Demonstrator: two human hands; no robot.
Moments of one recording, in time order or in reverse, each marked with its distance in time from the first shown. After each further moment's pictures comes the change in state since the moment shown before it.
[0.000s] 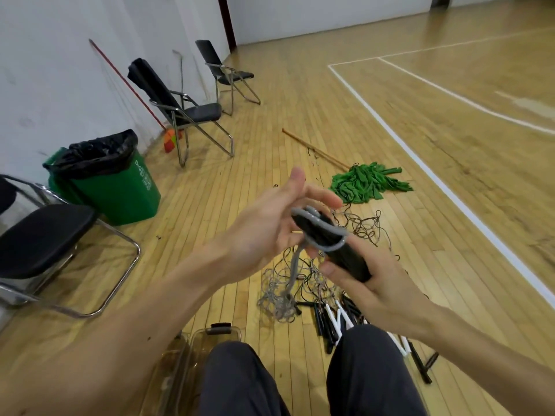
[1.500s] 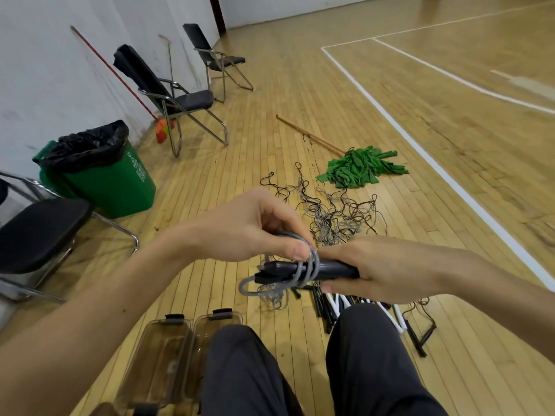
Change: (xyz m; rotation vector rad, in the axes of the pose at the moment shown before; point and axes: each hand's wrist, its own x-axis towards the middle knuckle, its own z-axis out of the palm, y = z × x) left_hand -0.007 -0.004 -0.032 0.505 -0.350 0.094; right_hand 0.019 -0.029 -0.033 -0.421 -0.705 0.102
